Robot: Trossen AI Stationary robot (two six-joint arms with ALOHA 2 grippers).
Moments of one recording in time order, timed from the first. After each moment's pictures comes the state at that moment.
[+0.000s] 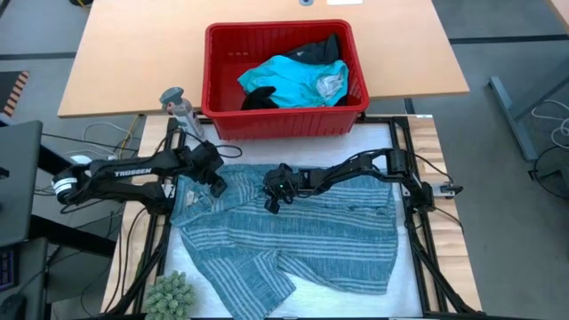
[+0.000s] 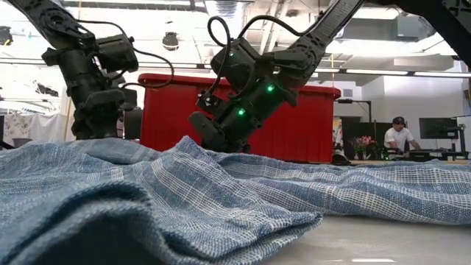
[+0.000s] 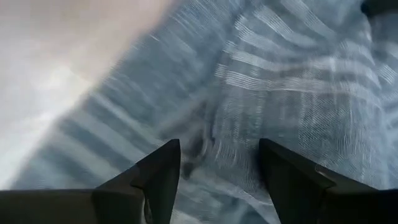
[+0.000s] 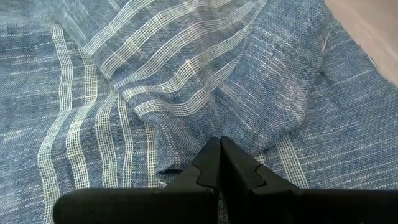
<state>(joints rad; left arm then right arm) 0.51 1.07 0.46 -0.47 0.11 -0.28 -0.07 2.17 1.30 0.12 0.13 0.20</state>
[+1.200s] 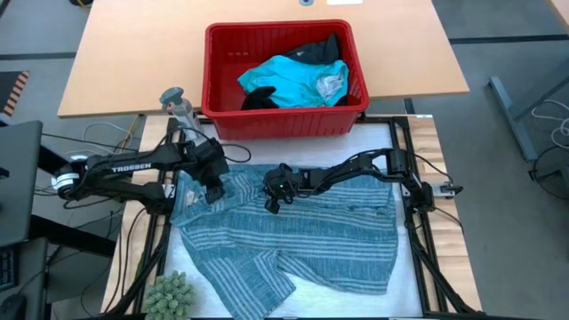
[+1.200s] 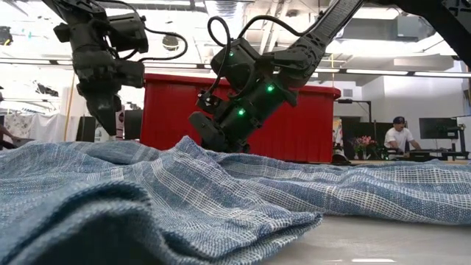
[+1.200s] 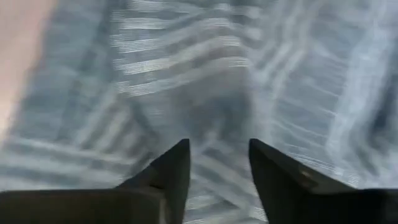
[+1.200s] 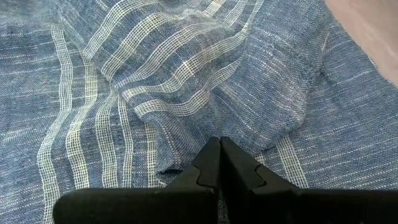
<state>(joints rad) 0.42 1.09 0.67 -0.72 0.23 -0.08 -0.07 2.17 1.30 0.12 0.13 0.20</state>
